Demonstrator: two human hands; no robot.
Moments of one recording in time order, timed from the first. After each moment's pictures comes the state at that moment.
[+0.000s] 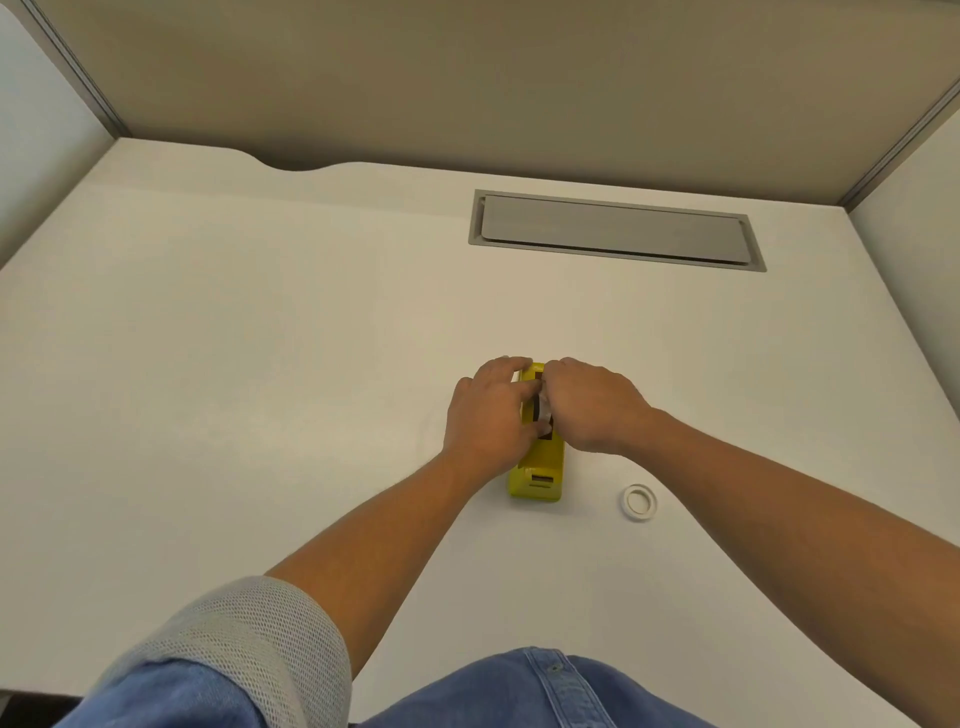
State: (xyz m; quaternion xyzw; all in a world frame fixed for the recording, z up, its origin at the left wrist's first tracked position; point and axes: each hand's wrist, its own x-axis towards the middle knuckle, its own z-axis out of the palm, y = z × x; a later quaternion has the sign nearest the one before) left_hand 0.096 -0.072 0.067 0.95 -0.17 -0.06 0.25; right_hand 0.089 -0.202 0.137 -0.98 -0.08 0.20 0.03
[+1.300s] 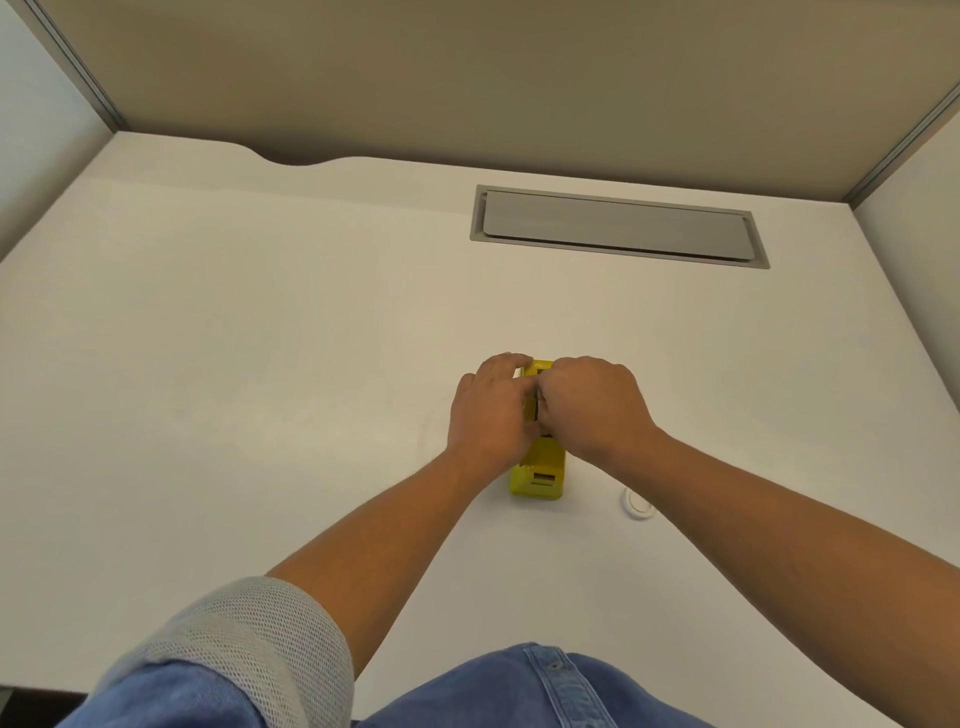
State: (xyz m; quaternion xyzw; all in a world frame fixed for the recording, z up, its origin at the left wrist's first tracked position) left_hand 0.093 -0.073 0.075 0.95 -0.16 -0.06 0.25; right_hand 0.084 -0.195 0.119 -0.99 -0.12 0.06 -0.09
